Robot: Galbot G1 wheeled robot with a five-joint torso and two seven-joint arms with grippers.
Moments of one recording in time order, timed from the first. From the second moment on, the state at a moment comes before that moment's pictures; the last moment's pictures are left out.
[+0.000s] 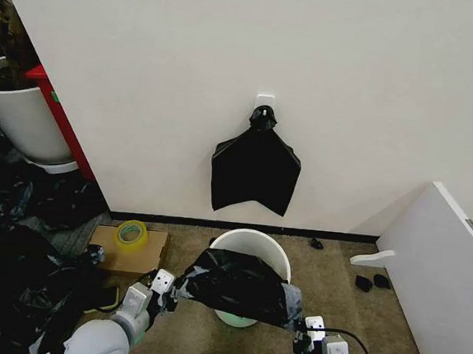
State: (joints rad) left arm 1.35 -0.74 -0.03 -2.07 -0.61 0.41 -0.37; right arm -1.67 1.17 0.30 2.07 0.33 -0.55 0.28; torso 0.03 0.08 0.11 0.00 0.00
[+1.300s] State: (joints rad) left arm 1.46 -0.75 -0.11 -2.13 -0.55 0.25 -0.36; right arm -1.84 1.19 0.30 2.16 0.17 -0.32 0.24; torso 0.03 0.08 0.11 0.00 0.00
